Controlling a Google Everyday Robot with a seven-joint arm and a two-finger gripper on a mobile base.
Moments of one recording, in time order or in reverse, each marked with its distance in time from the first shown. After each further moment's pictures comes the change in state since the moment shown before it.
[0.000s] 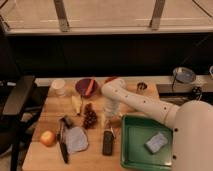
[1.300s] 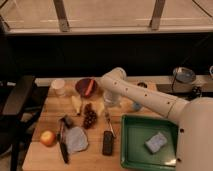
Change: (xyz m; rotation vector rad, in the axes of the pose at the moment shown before) arm 0.027 0.012 -0.060 -0.093 0.150 0.030
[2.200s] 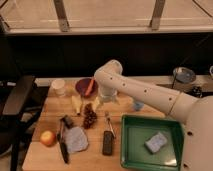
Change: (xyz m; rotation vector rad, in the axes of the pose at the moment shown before) arm 0.008 -0.029 -0.060 -0.025 0.102 -0.016
